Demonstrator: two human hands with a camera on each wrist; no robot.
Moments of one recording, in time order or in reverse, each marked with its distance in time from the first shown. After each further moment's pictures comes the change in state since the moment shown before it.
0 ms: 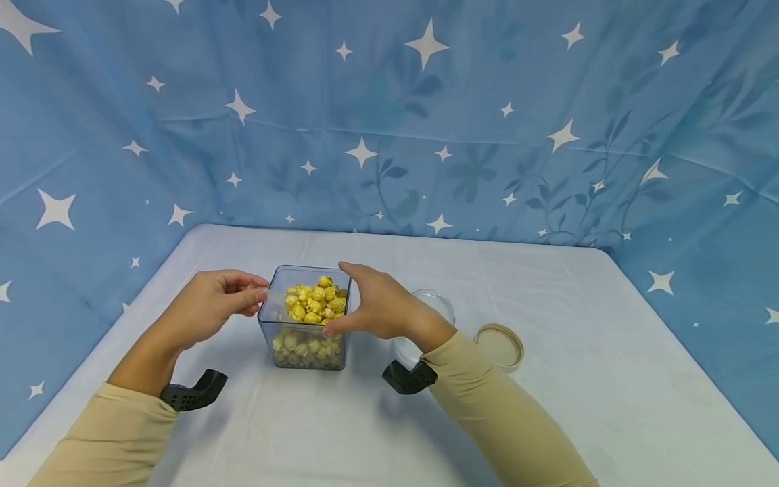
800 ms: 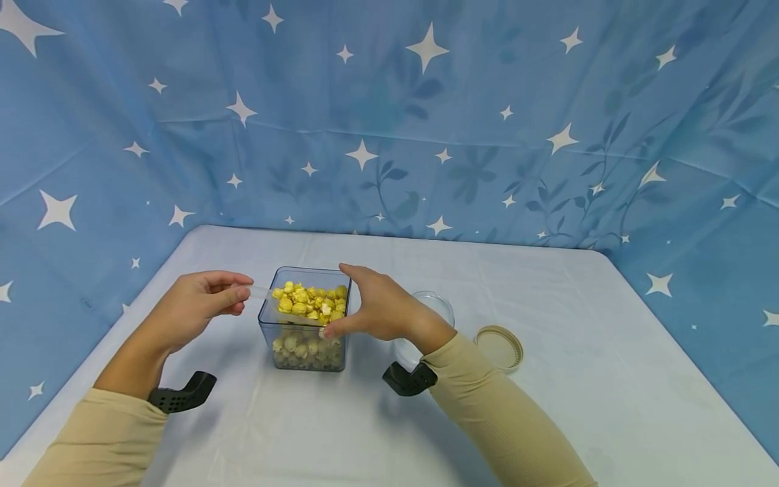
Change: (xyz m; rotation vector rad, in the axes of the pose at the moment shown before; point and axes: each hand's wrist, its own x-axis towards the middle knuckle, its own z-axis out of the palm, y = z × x) left_hand -0.004 -0.018 -0.011 -0.120 0.027 -0.003; right_hand 0.000 0.000 0.001 -0.001 0.006 0.011
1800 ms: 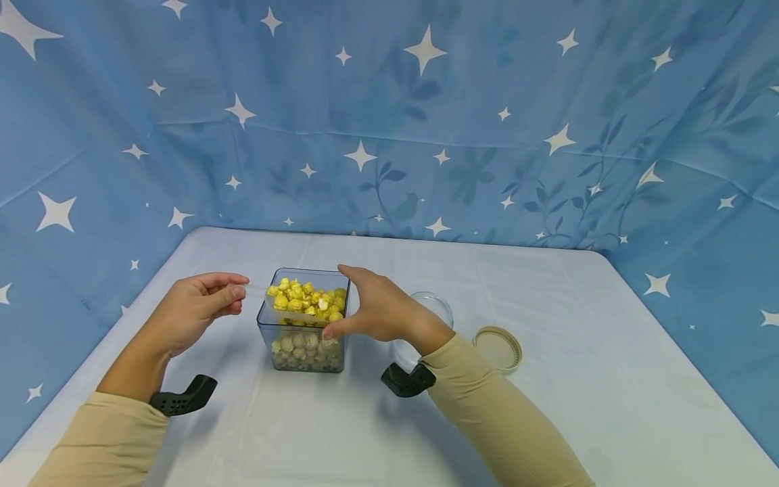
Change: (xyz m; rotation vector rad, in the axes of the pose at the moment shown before) left_hand 0.002 -0.014 0.006 -0.200 0.052 0.032; right_hand -0.002 0.000 0.001 0.007 -0.004 -0.009
